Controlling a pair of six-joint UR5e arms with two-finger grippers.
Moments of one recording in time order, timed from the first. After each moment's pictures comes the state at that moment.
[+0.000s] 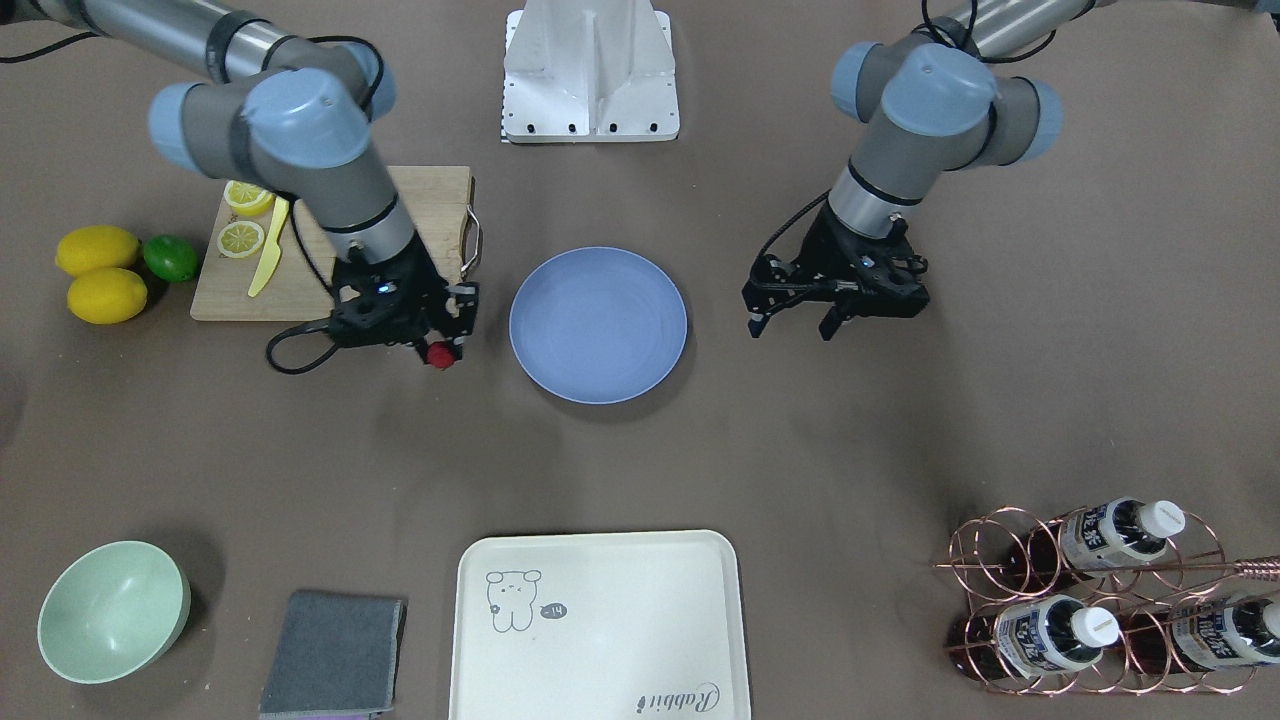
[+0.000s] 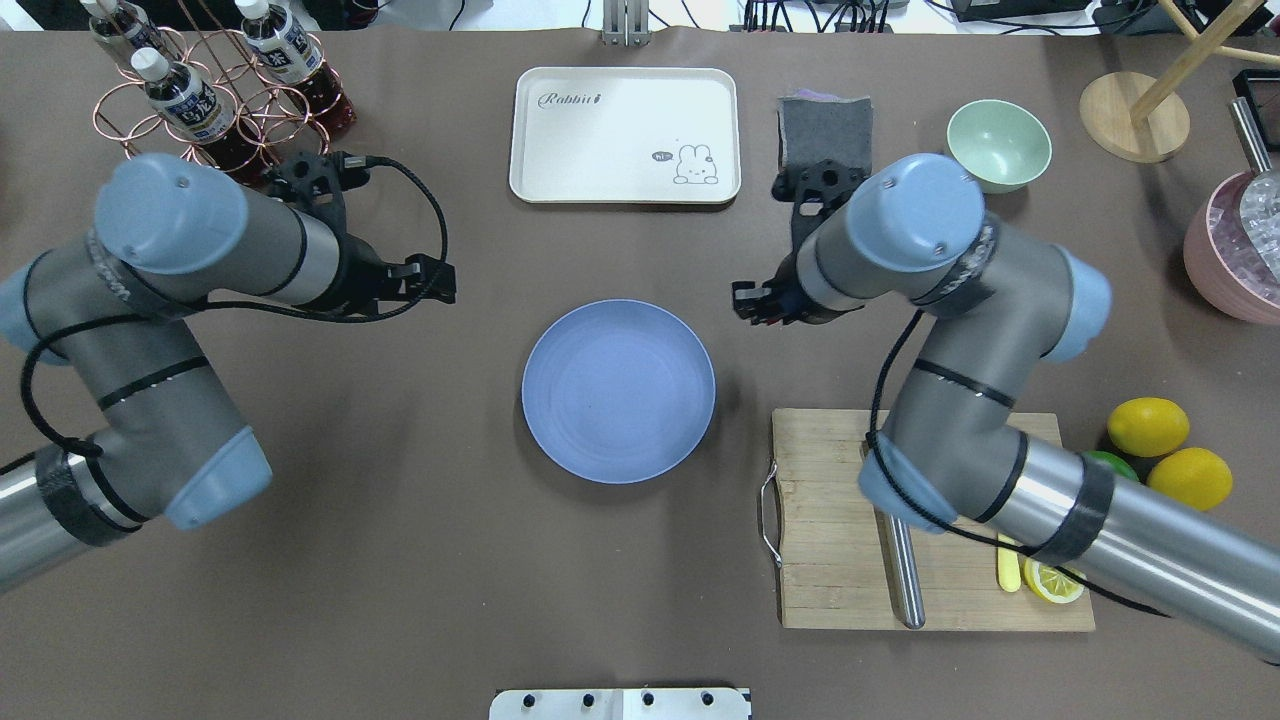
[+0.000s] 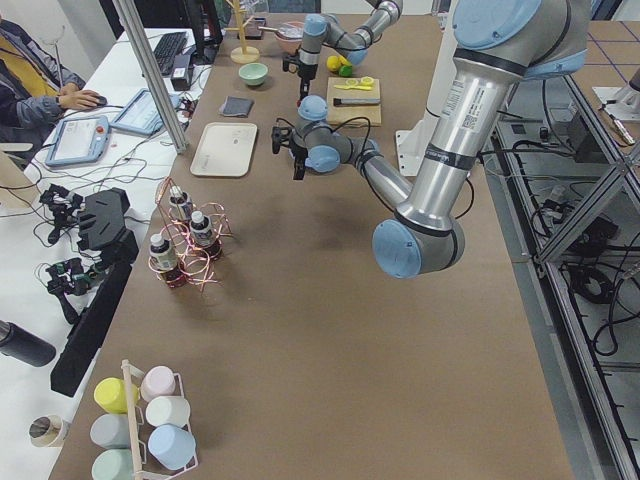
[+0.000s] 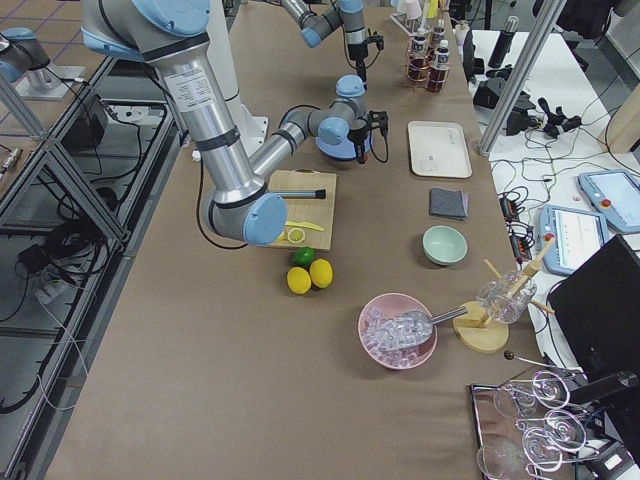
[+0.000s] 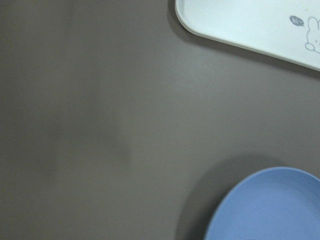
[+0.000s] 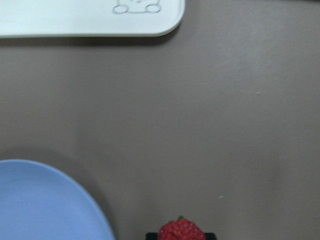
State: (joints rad) left arm -0.75 -1.94 -1.76 -2.01 -1.95 -1.21; right arm 0.58 -1.01 1.71 -1.38 1.82 1.17
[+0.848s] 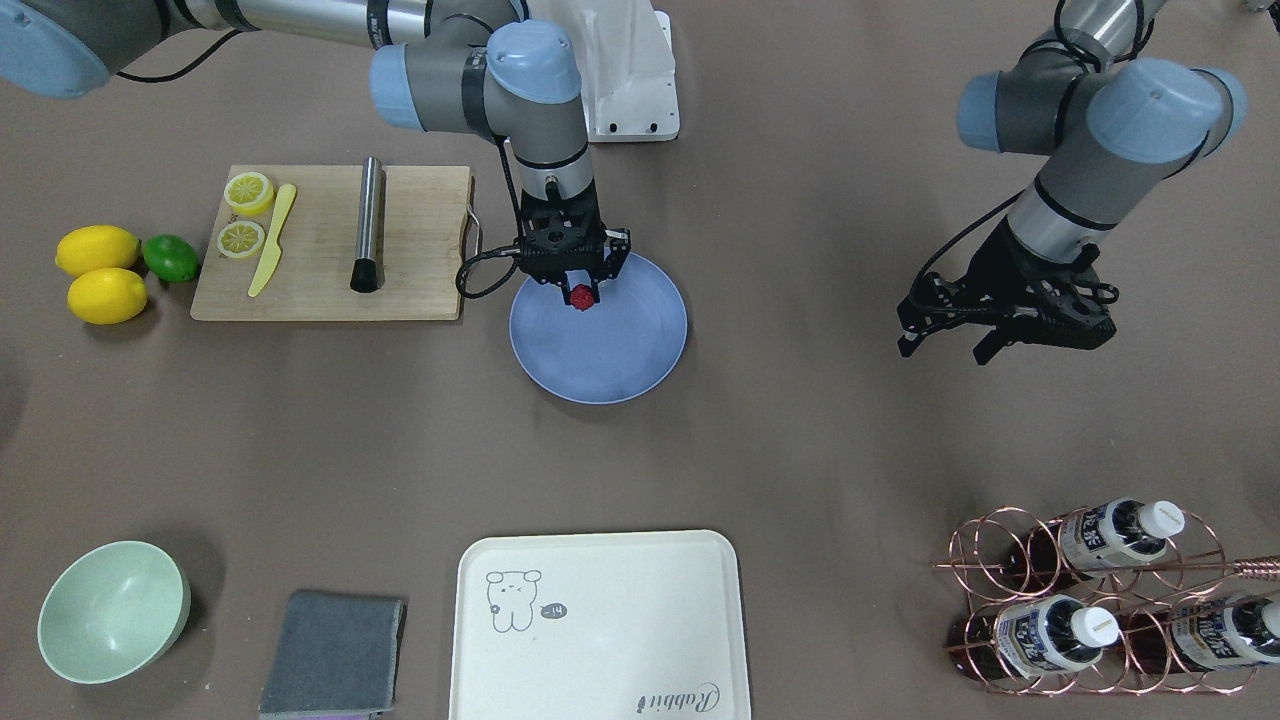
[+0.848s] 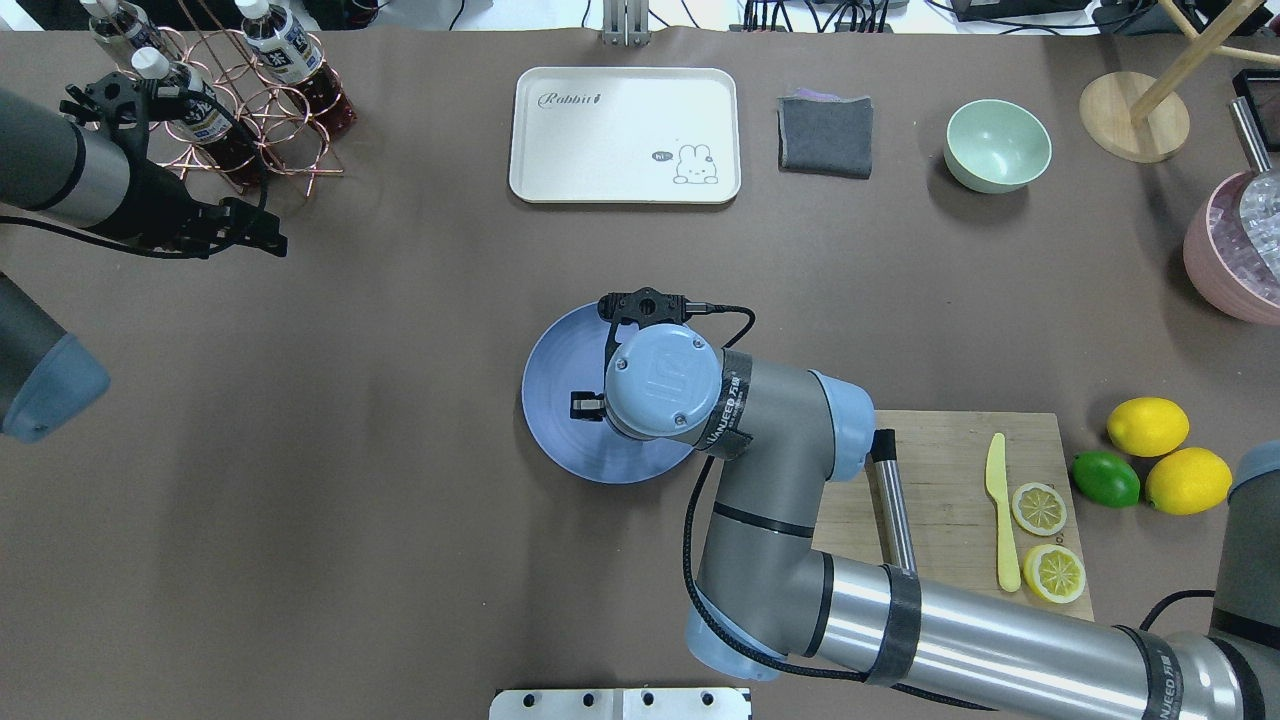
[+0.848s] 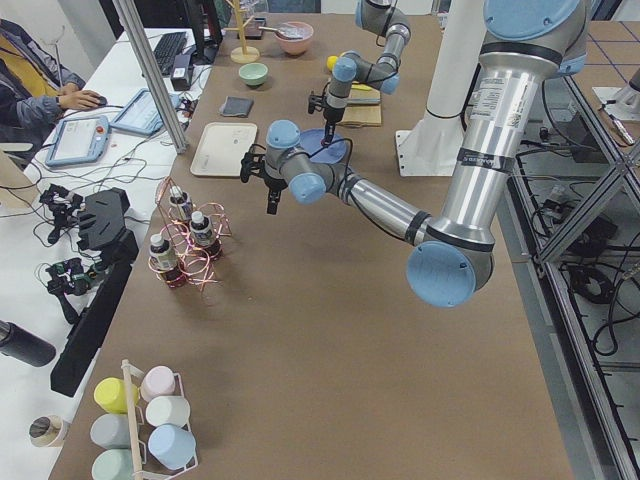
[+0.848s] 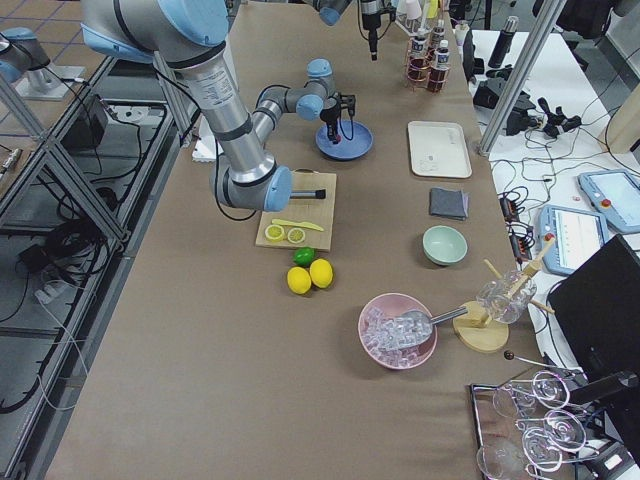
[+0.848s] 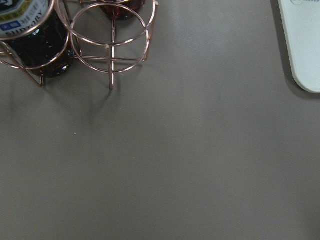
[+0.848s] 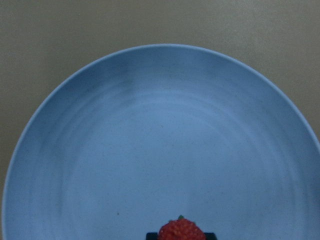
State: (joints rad) left arm -0.96 -1.80 -1.75 -2.02 -2.13 -0.93; right arm 0.38 -0.84 1.55 -1.42 1.64 1.33
